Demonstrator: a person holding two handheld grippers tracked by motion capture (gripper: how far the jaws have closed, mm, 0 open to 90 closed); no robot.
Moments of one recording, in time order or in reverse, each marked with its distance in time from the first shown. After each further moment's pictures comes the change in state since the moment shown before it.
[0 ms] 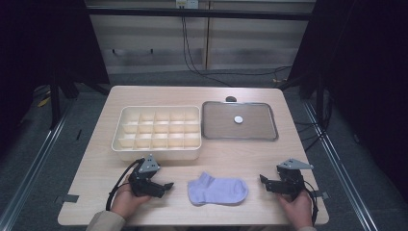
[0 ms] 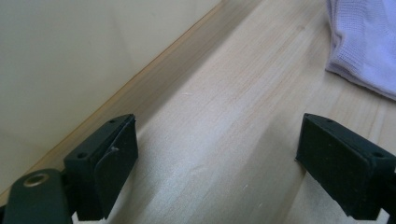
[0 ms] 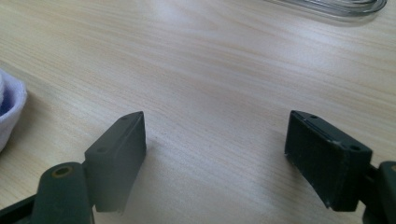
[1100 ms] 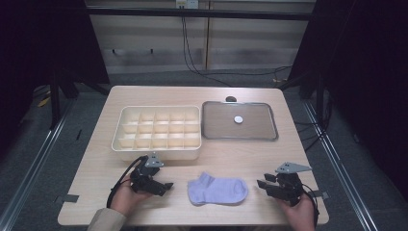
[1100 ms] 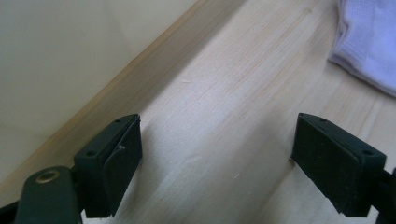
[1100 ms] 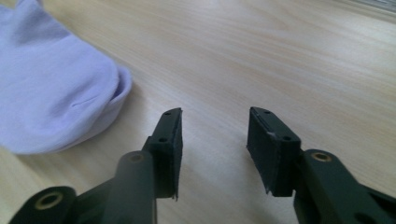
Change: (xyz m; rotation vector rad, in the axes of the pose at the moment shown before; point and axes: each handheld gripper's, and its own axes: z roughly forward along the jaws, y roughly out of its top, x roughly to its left) left arm -0.003 0.019 -0.003 0.150 0.005 -0.040; right arm 0.021 0.006 -0.020 0.043 0.171 -0.049
